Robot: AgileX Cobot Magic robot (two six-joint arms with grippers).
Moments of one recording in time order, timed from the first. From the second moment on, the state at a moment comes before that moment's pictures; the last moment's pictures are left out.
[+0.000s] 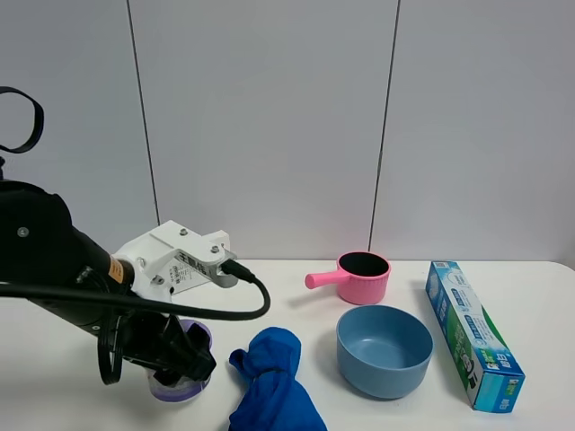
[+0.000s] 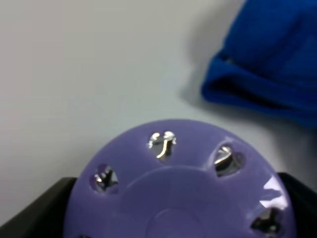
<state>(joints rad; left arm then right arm) -0.59 1.75 -0.70 -0.10 -0.03 0.19 -0.06 0.00 -0.50 0.15 1.07 -0.10</state>
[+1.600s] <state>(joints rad) -0.60 1.75 -0.70 -0.16 0.00 0.19 -0.06 0.00 -0.50 0.15 1.07 -0.10</state>
